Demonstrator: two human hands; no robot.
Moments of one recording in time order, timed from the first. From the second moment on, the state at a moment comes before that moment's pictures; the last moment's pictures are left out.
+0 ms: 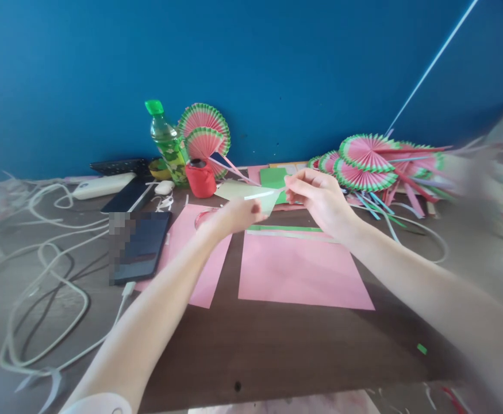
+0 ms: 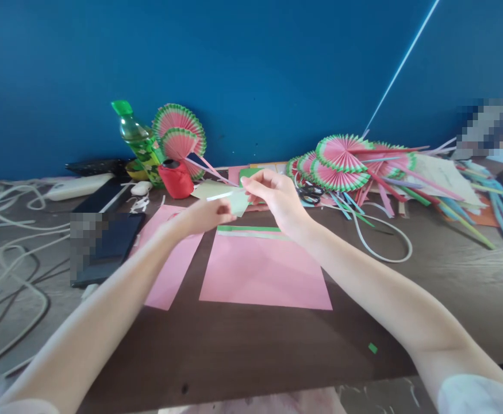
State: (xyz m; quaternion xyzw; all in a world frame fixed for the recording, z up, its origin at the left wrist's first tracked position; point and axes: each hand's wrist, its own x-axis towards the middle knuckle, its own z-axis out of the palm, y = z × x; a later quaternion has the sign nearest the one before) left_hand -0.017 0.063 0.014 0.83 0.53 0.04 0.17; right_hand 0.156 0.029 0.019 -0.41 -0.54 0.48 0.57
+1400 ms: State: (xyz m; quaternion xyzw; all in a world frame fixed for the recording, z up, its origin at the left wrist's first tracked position) left_hand -0.045 0.079 0.031 0.83 0.45 0.06 0.32; right_hand 0.175 0.051 0.006 -0.58 -0.66 0.32 0.34
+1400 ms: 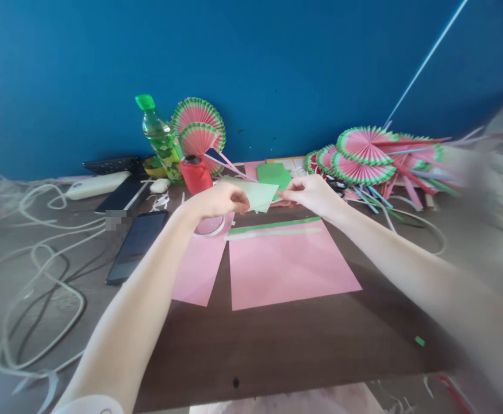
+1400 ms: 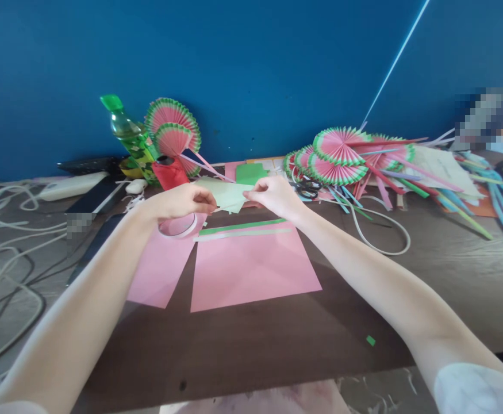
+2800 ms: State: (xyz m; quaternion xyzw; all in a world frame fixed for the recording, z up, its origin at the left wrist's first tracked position) left_hand -0.004 0.054 0.010 0.86 0.45 -0.06 0.21; right_hand 0.185 0.044 0.016 -0.56 -0.80 0.19 -0.12
